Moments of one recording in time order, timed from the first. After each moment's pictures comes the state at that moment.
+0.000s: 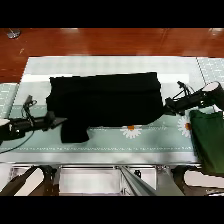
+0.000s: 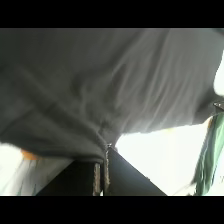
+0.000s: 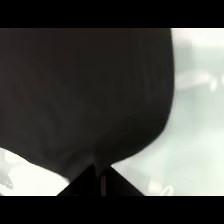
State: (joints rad) left arm 0.41 -0.99 0.41 0.52 -1.14 -0.99; right arm -0.24 -1.47 0.95 -0.93 1.29 1.26
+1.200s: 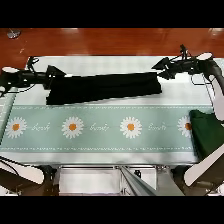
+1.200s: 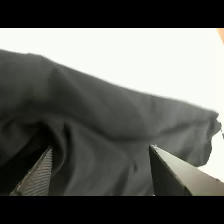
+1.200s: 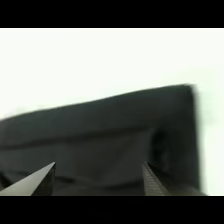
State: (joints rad) left arm 0.30 -1.79 1.36 0.57 -1.06 -1.28; right arm -0.21 -2.02 1.76 -0.65 1.16 1.36
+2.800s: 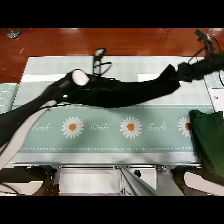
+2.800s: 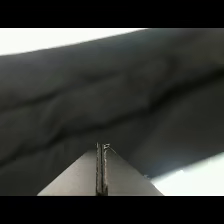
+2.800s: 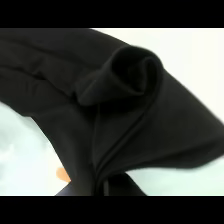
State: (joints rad) left arm -0.58 -1.62 1.33 0.85 -0.62 -1.37; right arm -0.15 -1.26 1.35 -1.05 1.41 1.34
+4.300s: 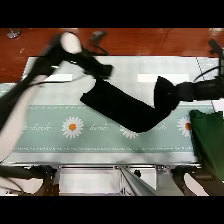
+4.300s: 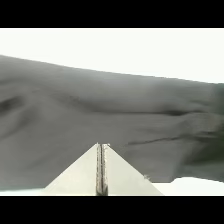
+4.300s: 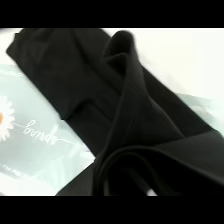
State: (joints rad) left arm -0.41 -1.61 1.71 1.18 -1.23 -1.58; right arm -0.01 -0.91 1.10 -0.98 1.34 1.43
